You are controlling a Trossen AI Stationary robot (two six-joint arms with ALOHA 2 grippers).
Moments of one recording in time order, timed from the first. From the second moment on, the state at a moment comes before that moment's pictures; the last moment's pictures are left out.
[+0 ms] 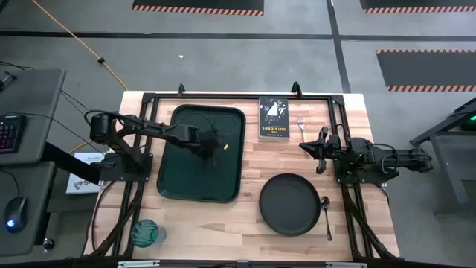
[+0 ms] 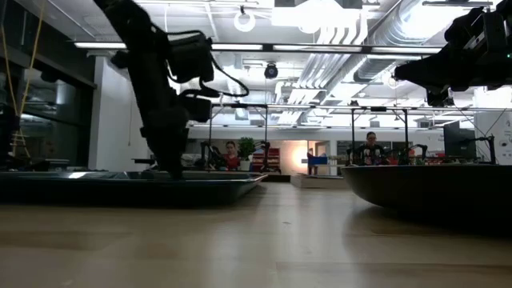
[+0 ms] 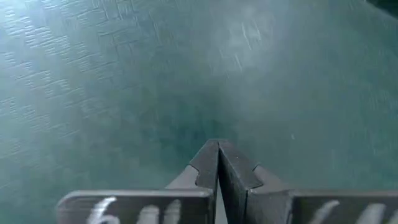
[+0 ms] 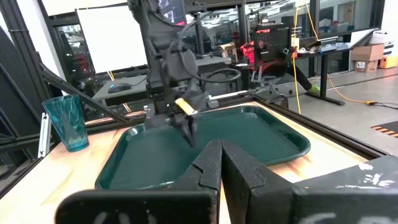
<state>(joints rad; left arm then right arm) 0.17 1.62 0.85 -0.48 -0.06 -0.20 0.00 0.01 0.01 0.05 0.20 0.12</state>
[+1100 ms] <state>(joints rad) 0.00 1.72 0.90 -0.68 -0.28 0.49 0.00 0.01 0.01 0.05 0.20 0.12</state>
